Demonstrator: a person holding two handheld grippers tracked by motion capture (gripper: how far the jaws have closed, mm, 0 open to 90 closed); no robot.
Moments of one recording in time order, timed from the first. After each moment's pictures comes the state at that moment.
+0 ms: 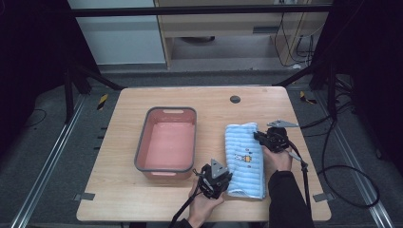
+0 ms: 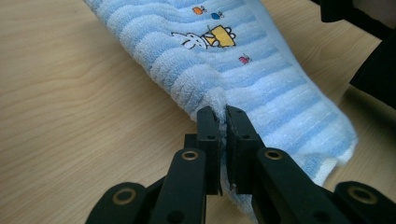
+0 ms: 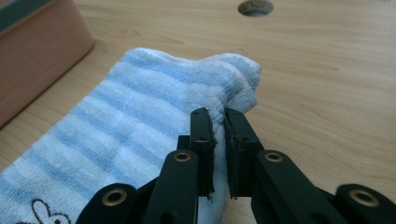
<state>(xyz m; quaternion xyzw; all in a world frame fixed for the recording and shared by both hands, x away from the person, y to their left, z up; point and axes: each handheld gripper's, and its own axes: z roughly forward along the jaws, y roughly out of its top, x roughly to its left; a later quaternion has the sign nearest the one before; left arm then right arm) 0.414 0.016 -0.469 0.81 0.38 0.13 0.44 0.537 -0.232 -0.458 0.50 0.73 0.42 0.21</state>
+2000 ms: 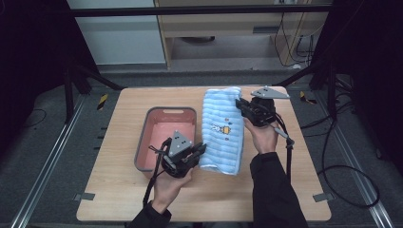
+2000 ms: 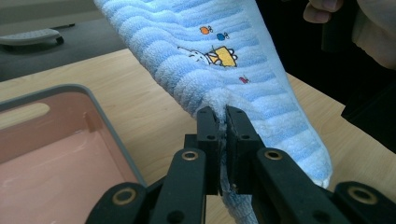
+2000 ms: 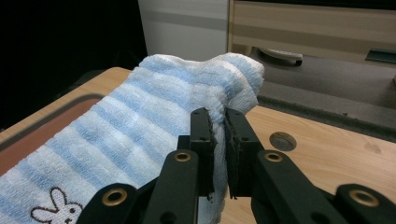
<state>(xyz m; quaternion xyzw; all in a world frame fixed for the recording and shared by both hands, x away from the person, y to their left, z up) 0.423 0.101 -0.353 0.77 0.36 0.20 0.49 0.534 -0.156 -0.324 0.44 0.70 0.49 0.27</state>
